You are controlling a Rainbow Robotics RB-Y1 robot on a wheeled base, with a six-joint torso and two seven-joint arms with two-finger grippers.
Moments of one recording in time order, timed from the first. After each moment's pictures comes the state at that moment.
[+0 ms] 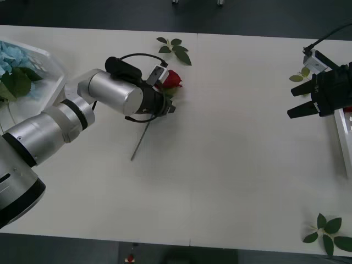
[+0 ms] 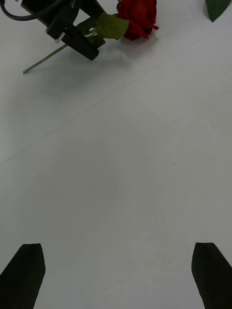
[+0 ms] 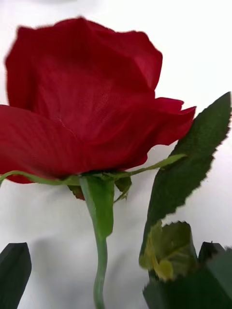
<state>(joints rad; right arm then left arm) -0.74 -1.08 0.49 -1.12 -1.92 1.30 2.72 -0.96 0.41 -0.81 -0.91 0.92 0.66 -1.58</state>
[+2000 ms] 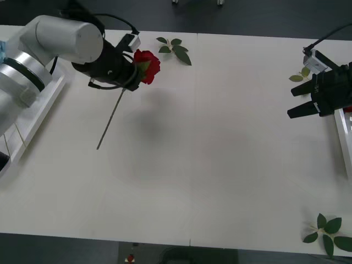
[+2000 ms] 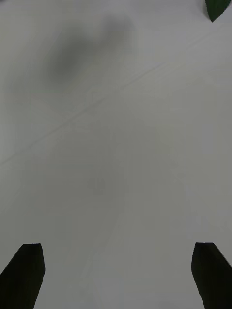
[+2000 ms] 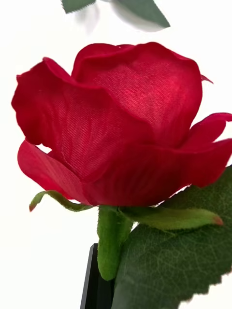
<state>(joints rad) -0.74 -1.08 0.49 -1.12 -1.92 1.30 2.72 -1.00 0.59 -0.53 -1.11 1.04 1.15 -1.62</state>
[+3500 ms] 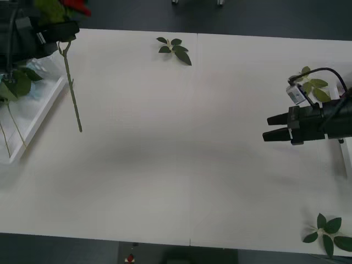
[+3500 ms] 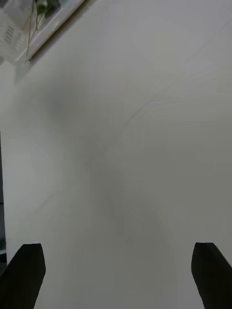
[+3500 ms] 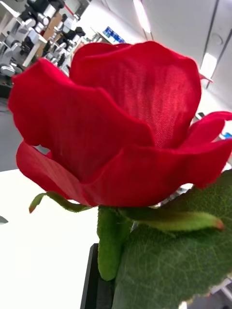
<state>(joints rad) -0.53 -0.87 0.32 -1.05 -1.99 1.28 2.72 -0.66 0.65 0.19 -1.11 2.10 1.40 -2.49</state>
